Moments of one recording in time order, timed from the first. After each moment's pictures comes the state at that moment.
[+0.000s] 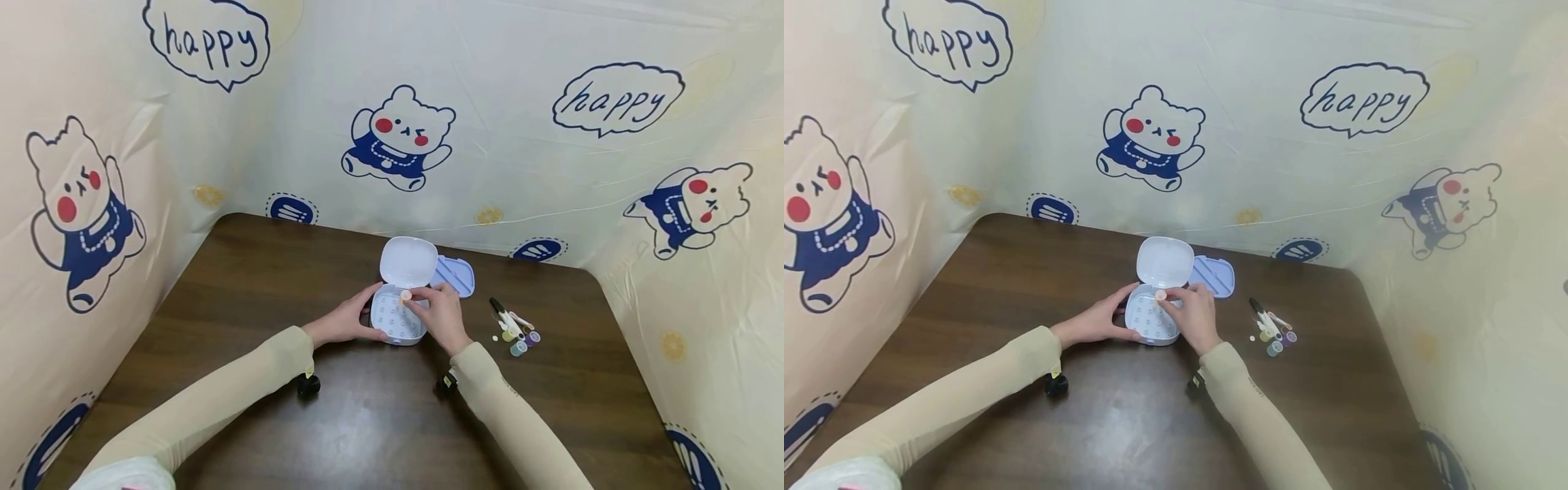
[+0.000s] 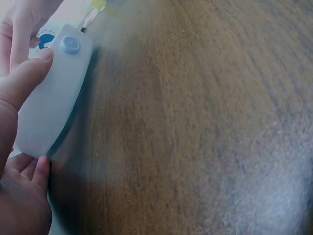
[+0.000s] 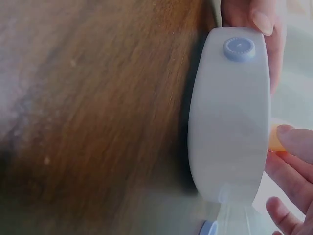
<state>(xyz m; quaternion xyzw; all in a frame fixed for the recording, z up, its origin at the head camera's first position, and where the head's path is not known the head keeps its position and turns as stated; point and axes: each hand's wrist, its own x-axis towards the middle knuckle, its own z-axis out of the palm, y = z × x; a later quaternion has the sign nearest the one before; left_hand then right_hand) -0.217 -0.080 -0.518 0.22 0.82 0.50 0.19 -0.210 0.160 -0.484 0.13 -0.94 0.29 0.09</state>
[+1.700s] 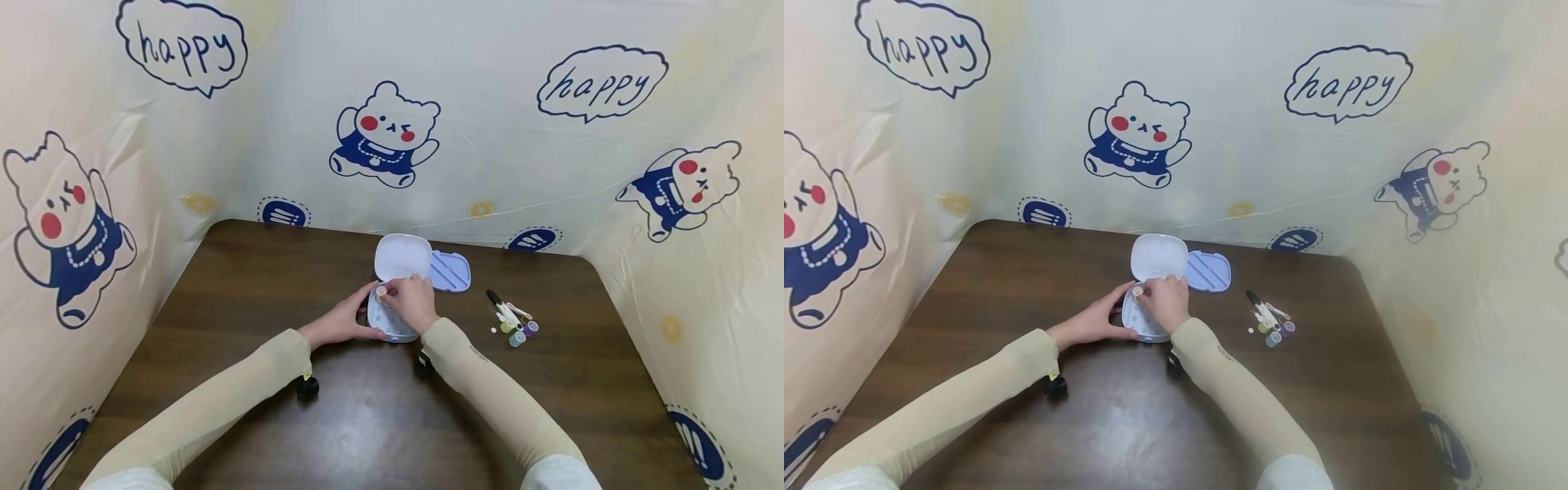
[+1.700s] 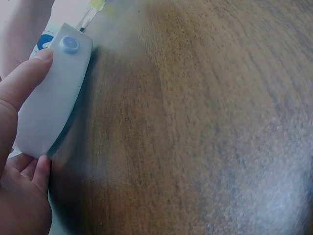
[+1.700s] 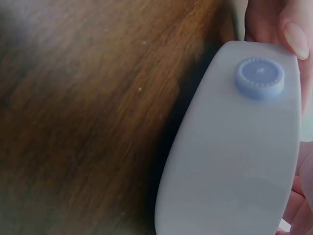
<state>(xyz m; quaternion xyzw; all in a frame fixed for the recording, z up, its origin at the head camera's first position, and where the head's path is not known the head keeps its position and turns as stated) -0.222 -0.077 -0.522 0.24 0.81 0.51 0.18 -0.234 0.116 -0.483 0.14 -0.98 0.17 0.03</state>
